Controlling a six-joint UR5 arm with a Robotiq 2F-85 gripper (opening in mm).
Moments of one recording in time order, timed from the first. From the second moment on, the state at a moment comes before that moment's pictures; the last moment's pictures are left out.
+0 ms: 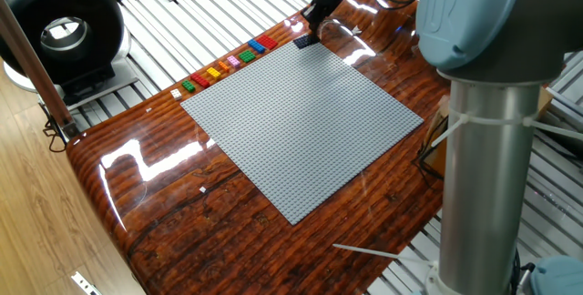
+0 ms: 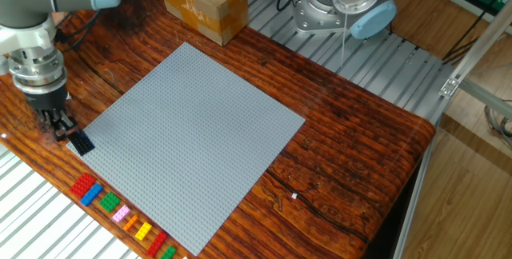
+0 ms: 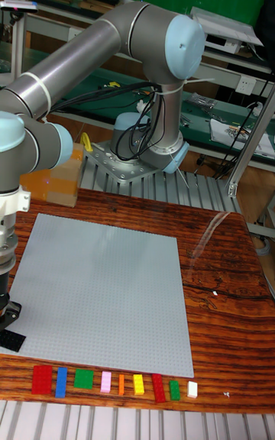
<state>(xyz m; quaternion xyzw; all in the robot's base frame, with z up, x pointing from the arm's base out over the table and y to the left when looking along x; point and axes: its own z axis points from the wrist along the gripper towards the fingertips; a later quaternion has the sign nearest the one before) 0.745 -0.221 0.006 0.00 0.99 0.01 0.15</state>
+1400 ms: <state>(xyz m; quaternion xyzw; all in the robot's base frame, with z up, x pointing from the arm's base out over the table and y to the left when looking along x) 0.740 -0.215 0.002 0.01 0.99 0.01 0.15</state>
